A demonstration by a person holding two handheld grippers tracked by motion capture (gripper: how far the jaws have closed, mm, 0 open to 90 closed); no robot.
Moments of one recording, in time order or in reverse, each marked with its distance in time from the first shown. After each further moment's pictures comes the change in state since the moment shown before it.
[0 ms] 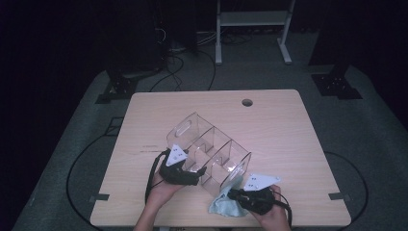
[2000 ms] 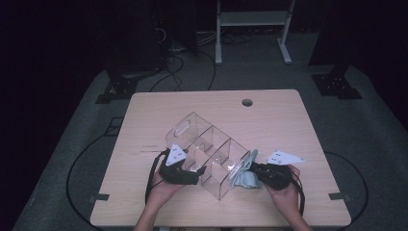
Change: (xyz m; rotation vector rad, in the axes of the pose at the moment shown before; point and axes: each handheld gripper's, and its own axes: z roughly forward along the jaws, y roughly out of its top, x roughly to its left) left arm 0.001 0.000 0.001 -0.005 0.014 -0.007; right arm -0.068 0.006 -0.028 -0.136 -0.214 0.144
